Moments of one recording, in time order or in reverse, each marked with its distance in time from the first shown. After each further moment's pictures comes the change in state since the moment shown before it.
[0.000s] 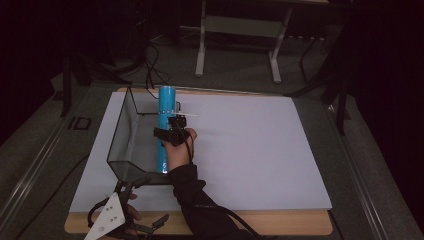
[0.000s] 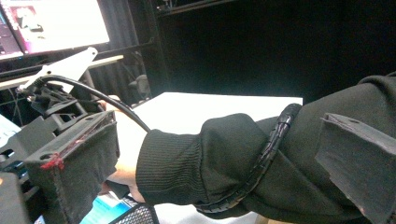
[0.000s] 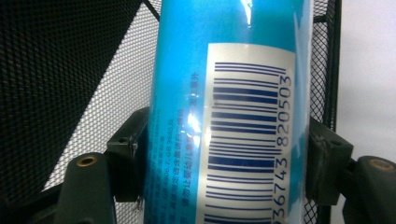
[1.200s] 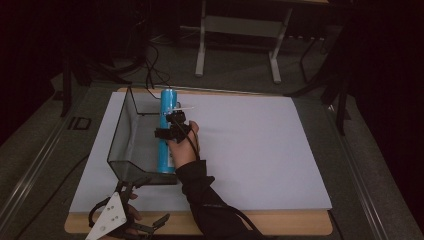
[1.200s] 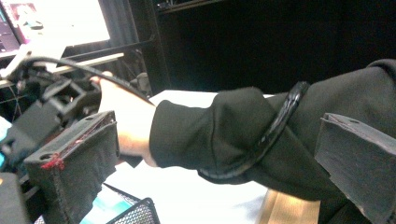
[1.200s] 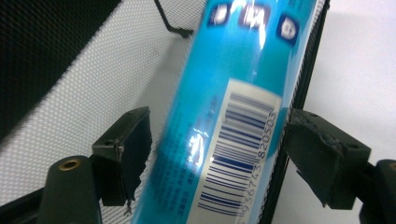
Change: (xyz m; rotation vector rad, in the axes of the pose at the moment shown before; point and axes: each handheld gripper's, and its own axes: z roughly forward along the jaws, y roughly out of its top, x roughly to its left) left arm 0.000 0.000 0.001 0.007 0.003 0.003; right arm 0.006 0.015 -0.015 0.064 -0.082 -0.225
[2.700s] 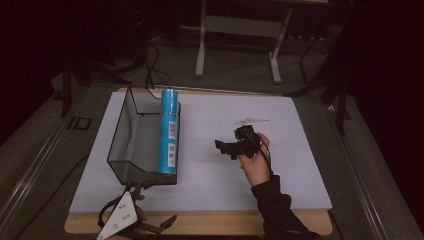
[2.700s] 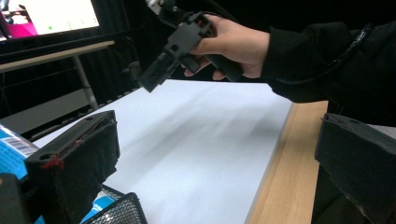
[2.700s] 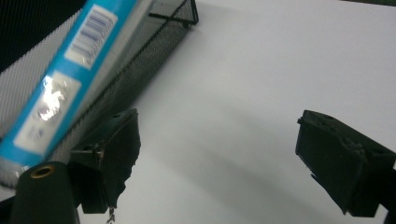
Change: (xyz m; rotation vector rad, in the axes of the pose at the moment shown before) left arm -0.006 -0.006 0.015 0.046 -0.032 -0.005; right arm -0.143 -0.055 -0.135 -0.067 0.042 -0.112
